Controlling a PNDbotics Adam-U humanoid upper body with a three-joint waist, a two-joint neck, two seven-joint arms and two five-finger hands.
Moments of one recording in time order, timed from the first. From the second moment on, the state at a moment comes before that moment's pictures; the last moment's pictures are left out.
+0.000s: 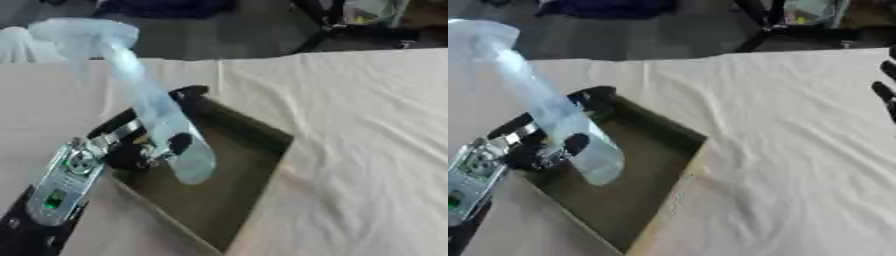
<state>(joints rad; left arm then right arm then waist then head) -0.56 0.43 -0.15 -1.64 -0.14 -0.29 -0.54 -0.32 -0.46 -0.08 -1.98 -0.64 0.08 -0.21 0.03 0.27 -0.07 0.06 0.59</state>
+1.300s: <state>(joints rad) -0.61 0.27 -0.12 -1.44 -0.32 -0.26 -0.52 -0.32 -0.47 -0.09 -1.98 -0.66 0.08 -0.22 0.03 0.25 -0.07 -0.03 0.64</state>
